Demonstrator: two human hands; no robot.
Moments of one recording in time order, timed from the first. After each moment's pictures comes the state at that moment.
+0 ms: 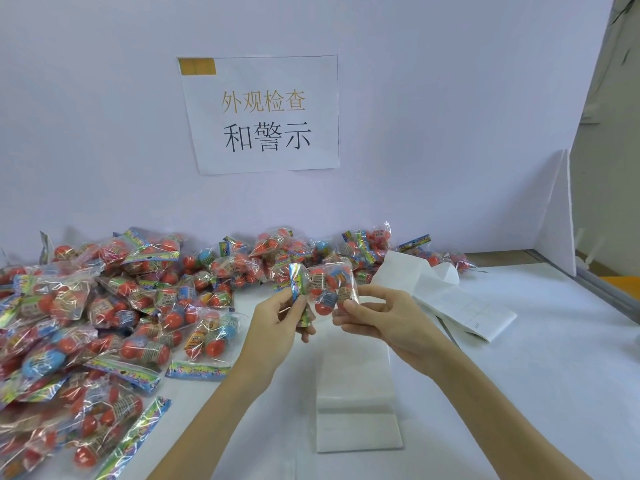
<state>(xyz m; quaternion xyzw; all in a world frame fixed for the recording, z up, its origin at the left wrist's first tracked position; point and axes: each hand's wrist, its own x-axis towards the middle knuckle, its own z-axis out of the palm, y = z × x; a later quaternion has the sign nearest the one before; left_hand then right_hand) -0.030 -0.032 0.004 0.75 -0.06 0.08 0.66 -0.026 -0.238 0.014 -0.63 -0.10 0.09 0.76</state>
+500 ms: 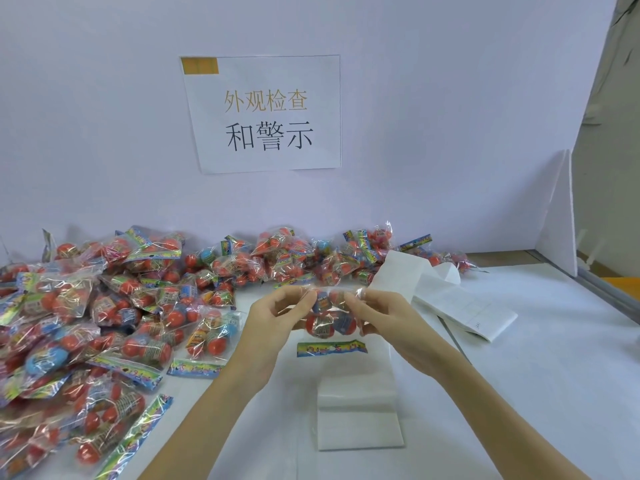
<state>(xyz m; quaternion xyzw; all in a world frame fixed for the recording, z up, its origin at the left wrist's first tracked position) -0.033 -0.028 0.010 0.70 -0.06 0.03 0.72 -0.023 -0.238 0.008 -0.76 -0.14 0.05 0.63</state>
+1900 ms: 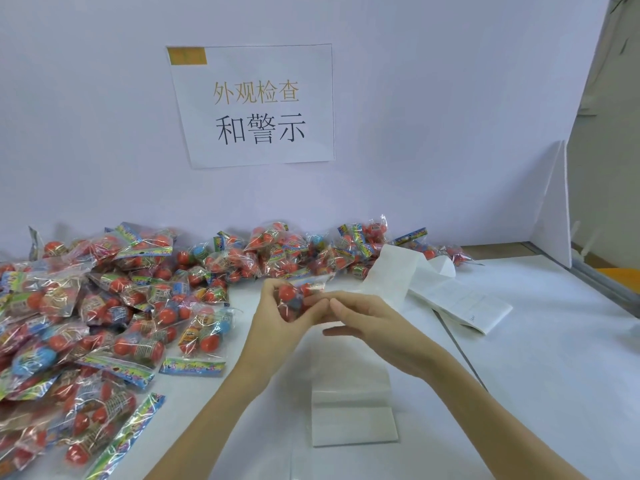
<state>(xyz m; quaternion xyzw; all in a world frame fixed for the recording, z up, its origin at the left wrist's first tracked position) -0.034 -0.038 -0.004 0.75 -0.08 0.09 0.66 -0.037 -0.228 0.011 -0.72 -0.23 0.11 0.65</state>
